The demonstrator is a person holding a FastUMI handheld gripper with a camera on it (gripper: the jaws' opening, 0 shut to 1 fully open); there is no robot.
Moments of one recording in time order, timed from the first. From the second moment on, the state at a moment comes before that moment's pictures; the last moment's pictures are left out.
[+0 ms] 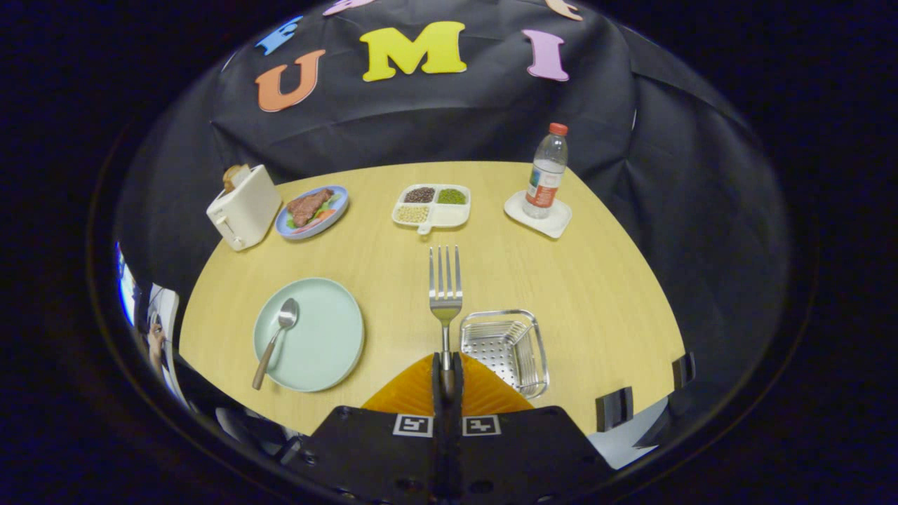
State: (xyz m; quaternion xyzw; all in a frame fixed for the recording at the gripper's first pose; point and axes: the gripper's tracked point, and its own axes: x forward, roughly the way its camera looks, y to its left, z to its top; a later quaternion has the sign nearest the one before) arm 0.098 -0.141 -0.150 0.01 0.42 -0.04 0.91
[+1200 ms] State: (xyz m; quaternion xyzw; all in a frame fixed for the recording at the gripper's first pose) arm 0.066 -0.186 -0.163 0.04 0.42 -0.05 0.90
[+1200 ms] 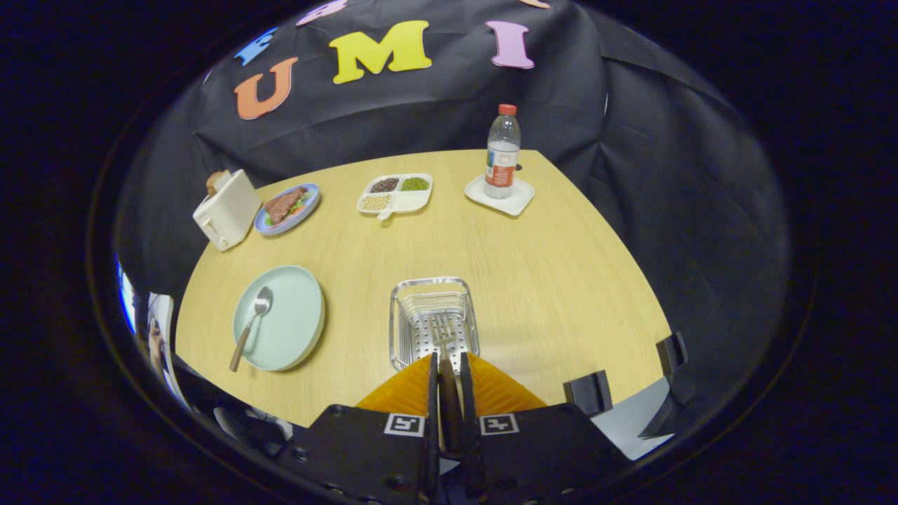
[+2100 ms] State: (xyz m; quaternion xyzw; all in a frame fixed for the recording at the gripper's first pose) arm 0.078 -0.074 -0.136 0.00 0.38 -0.03 0.92
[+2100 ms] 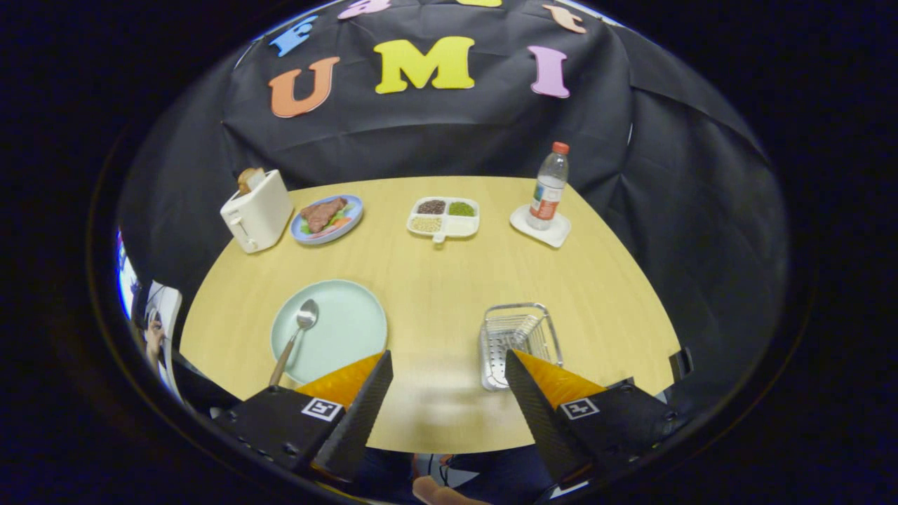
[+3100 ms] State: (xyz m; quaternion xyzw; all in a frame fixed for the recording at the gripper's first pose) arm 0.123 0.102 -0.229 0.01 0.46 0.04 0.89
